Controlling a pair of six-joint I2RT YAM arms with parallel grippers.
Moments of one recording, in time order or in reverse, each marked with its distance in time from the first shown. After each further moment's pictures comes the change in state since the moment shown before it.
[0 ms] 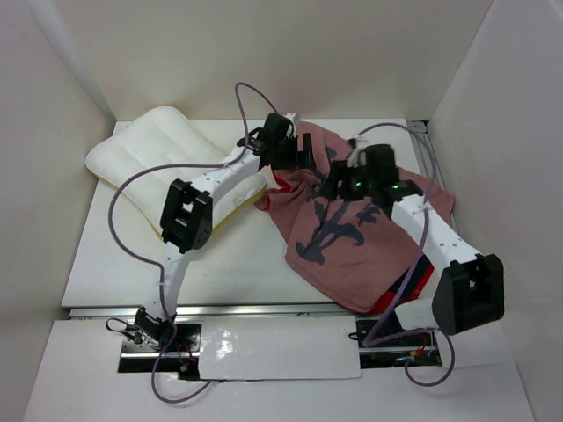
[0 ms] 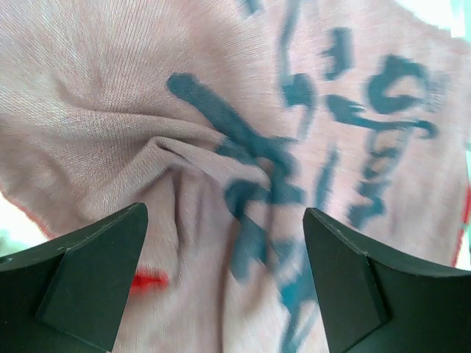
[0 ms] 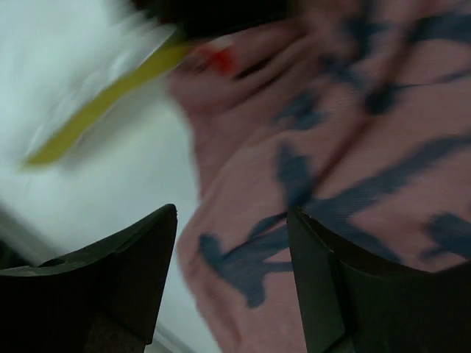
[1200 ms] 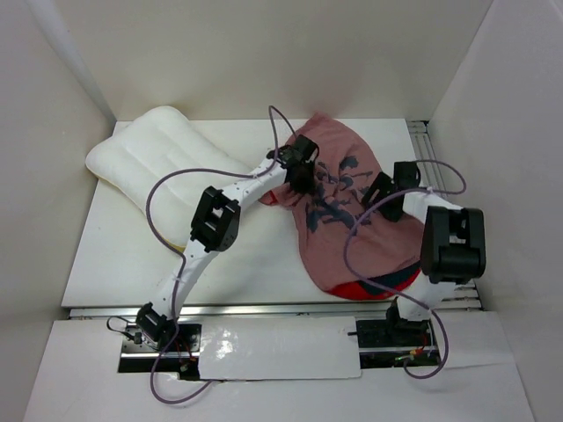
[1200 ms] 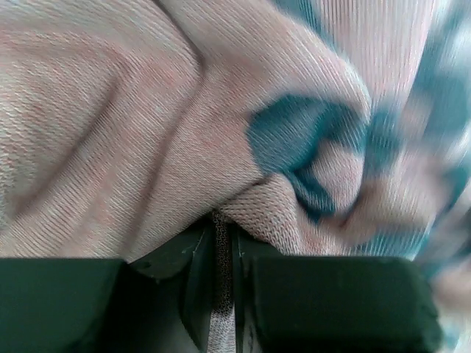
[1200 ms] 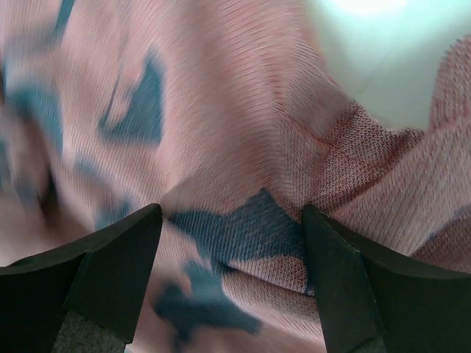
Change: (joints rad) left arm -0.111 0.251 0.262 -0.279 -0.135 -0.055; right arm -0.402 0.355 -0.071 0.133 0.297 0.260
